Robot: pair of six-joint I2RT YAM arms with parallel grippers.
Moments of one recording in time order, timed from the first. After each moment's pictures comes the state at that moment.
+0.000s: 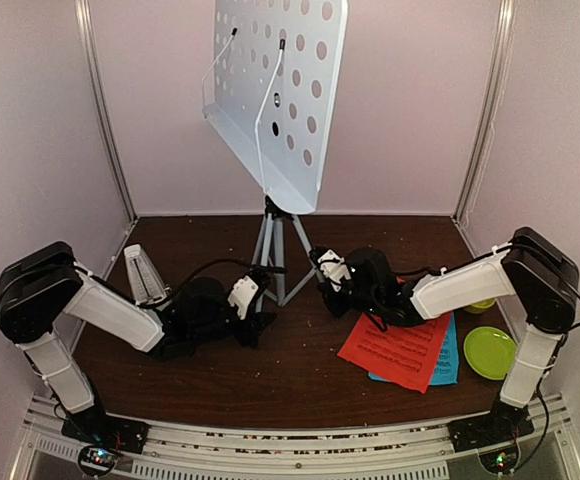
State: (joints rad) left arm -0.90 1.70 0.60 0.71 -0.06 0.03; right arm 0.83 1.79 0.91 0.38 0.18 -0.10
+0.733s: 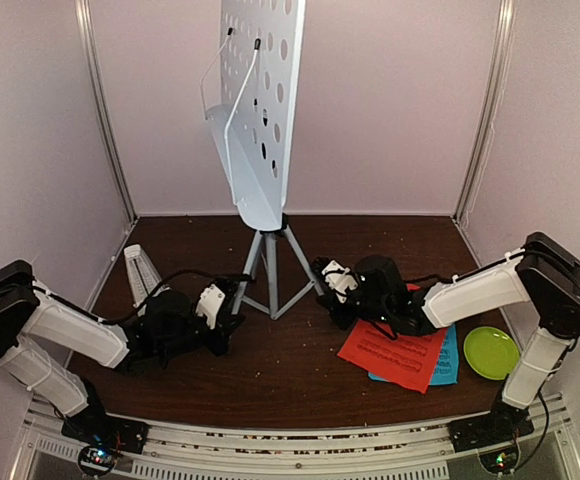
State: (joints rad) left arm -0.88 1.45 0.36 0.72 -0.14 0.01; right arm 0.83 1.71 0.80 0.40 0.08 -0.11
